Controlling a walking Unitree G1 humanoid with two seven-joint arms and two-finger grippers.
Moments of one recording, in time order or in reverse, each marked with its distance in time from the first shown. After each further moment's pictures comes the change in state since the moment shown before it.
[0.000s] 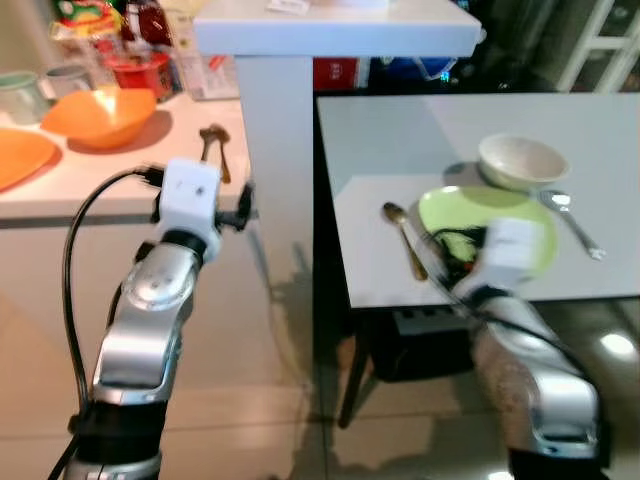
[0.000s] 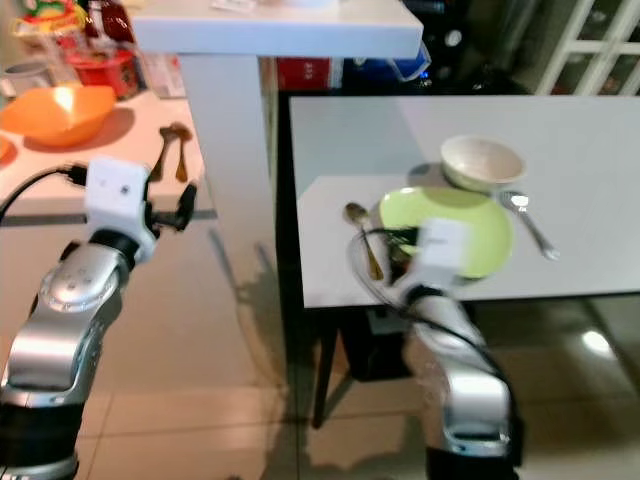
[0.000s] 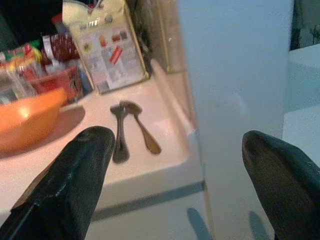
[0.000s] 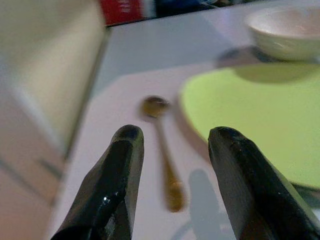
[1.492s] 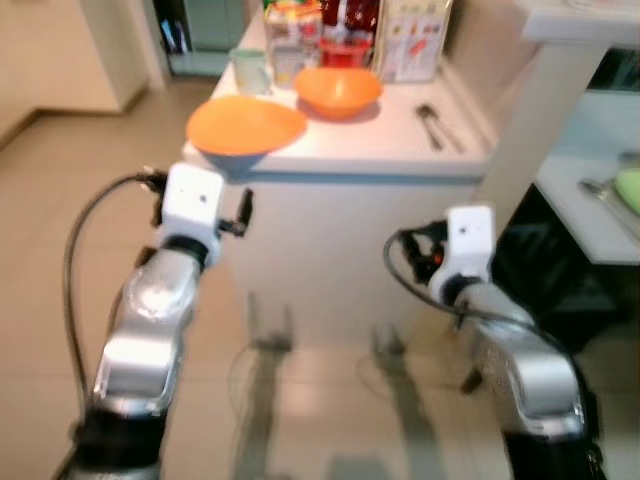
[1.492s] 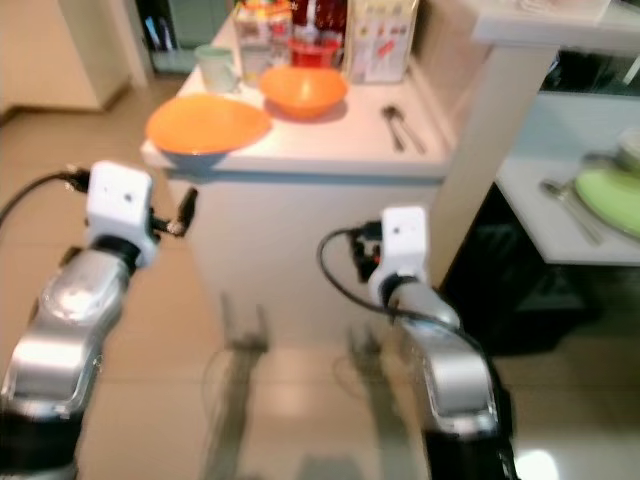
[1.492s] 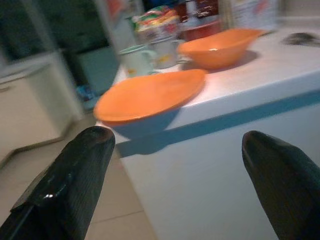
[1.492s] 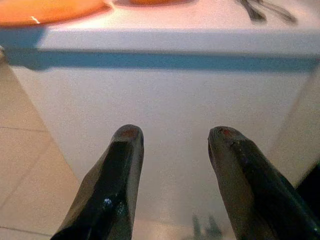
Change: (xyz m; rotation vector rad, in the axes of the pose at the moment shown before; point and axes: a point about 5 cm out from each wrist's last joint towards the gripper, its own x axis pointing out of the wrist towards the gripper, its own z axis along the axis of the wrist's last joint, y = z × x) left arm -0.003 -0.016 0.003 0.022 -0.023 -0.050; right arm 0.013 0.005 -0.002 -0.119 0.039 0.105
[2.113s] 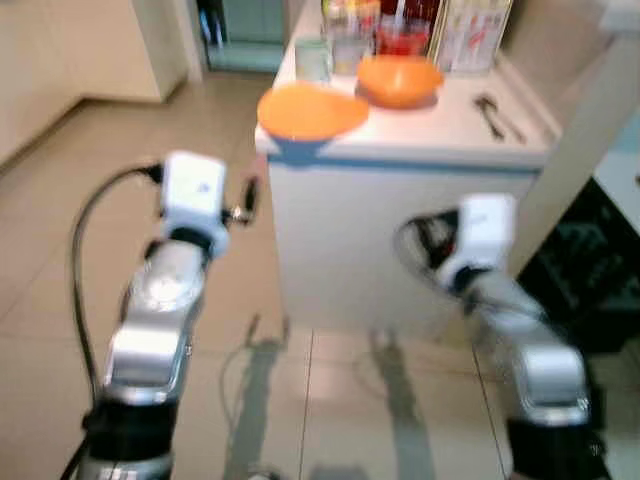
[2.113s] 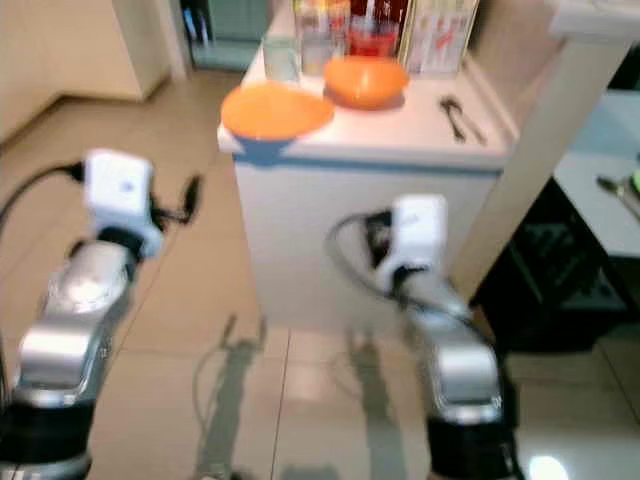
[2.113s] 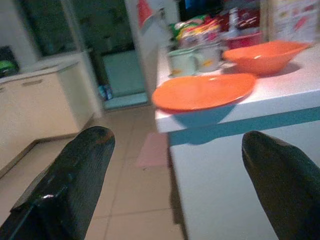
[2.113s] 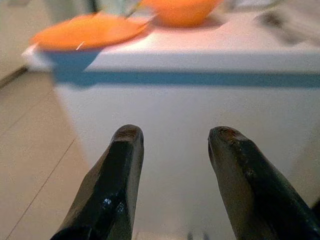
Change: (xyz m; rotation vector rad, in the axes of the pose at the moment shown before) left arm 0.005 0.008 0.012 -0.044 -0.063 0.051; right arm 0.004 -0.008 0.022 0.032 -0.106 -0.064
